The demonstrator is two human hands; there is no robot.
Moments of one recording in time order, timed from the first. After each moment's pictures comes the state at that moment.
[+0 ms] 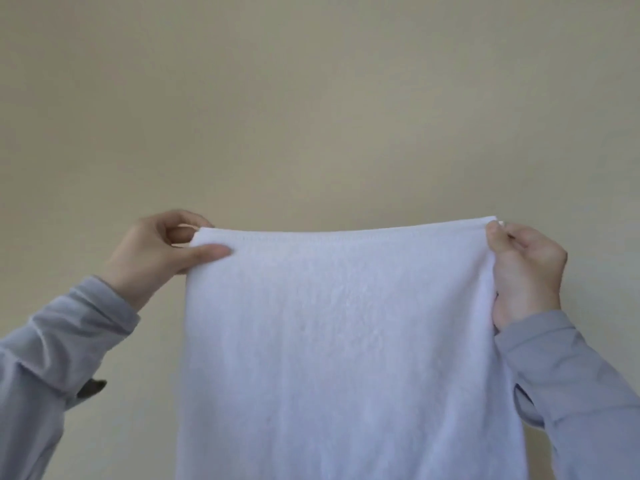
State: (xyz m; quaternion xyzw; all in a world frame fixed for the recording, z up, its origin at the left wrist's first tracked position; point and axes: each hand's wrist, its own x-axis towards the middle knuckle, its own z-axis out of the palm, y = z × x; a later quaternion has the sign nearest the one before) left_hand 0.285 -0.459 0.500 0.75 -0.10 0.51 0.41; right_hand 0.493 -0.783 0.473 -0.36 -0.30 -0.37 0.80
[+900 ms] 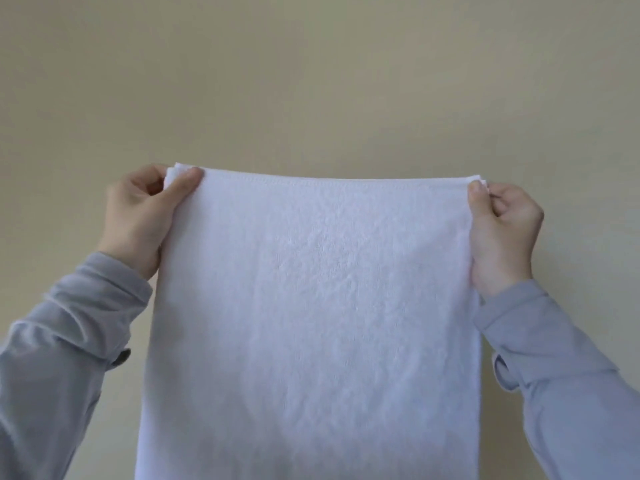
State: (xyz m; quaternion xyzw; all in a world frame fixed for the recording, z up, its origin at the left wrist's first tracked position) left_hand 0.291 -0.461 0.498 0.62 -0.07 0.66 0.43; right_hand 0.503 -0.756 0.482 -0.39 -0.30 -0.43 0.76
